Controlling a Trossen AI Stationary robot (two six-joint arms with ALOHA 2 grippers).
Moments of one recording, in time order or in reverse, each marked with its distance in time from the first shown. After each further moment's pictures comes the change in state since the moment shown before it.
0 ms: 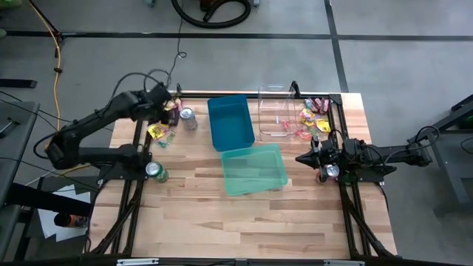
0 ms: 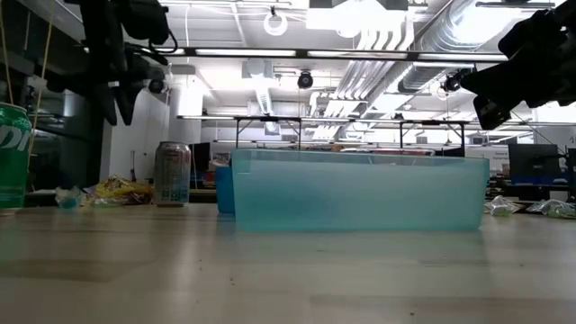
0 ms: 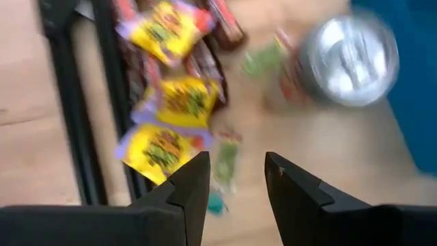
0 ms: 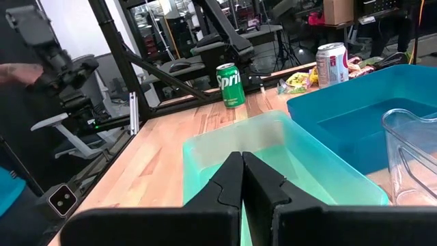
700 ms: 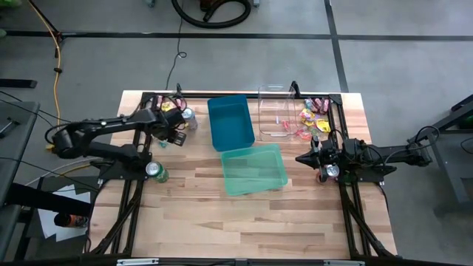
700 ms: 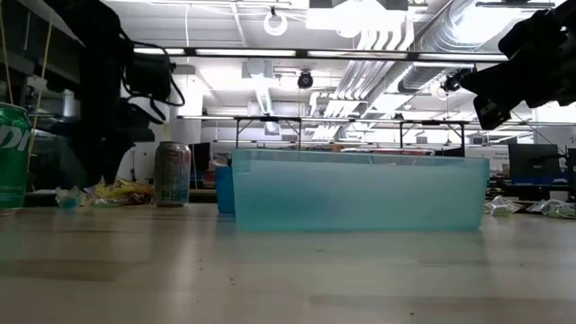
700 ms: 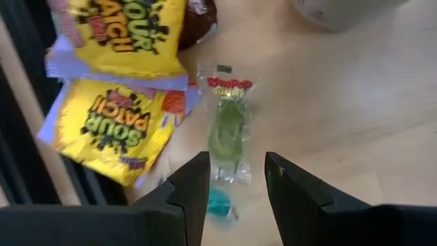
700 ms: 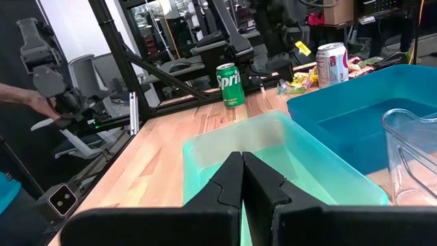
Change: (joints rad) left arm -0.123 0.151 -0.312 0.278 -0.019 -0.020; right arm 0.000 0.000 0.000 0.000 0.000 0.000
